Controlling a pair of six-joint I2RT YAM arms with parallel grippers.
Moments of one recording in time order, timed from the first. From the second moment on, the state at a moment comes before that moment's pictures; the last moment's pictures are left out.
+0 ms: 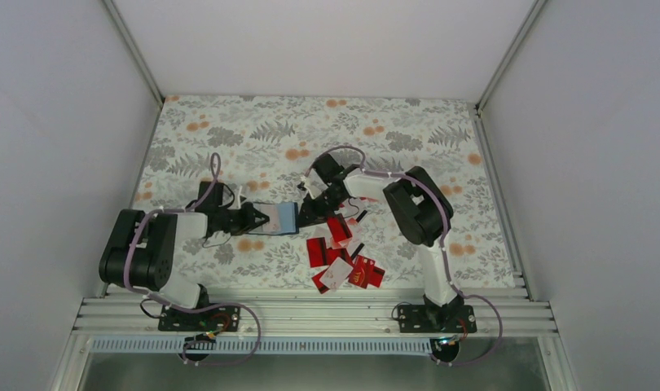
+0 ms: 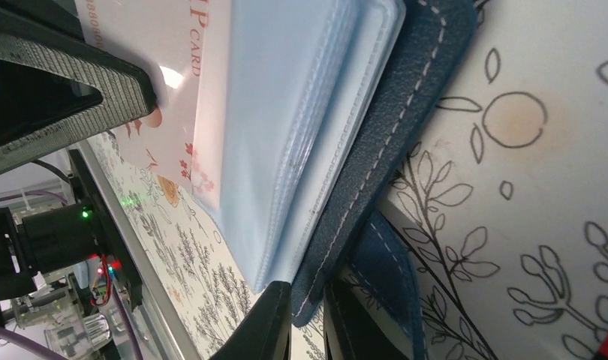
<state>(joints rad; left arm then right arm) -0.09 1.53 0.45 0.09 0.77 -0.50 0.69 2.14 1.36 -0.51 -0.78 0.31</state>
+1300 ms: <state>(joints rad) -0.12 1.65 0.74 -0.20 0.62 -0.38 0.66 2.35 1.71 -0.69 -0.83 0.28</state>
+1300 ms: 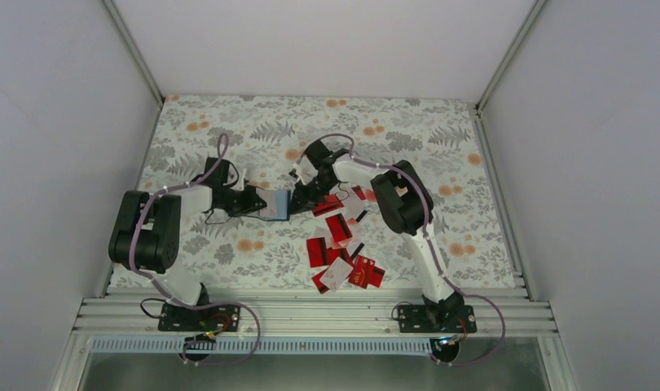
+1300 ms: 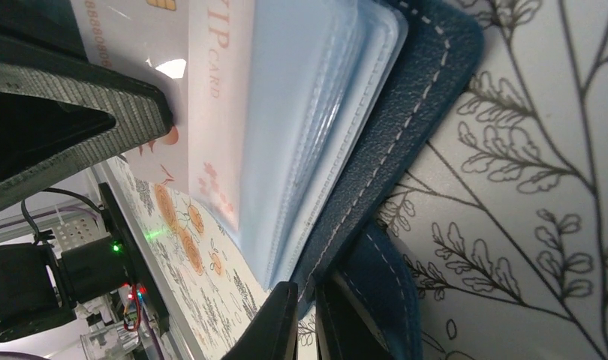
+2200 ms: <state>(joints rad) -0.06 1.83 1.02 -0.54 0.67 -0.14 0.65 2.39 1.76 -0.70 -0.83 0.24</state>
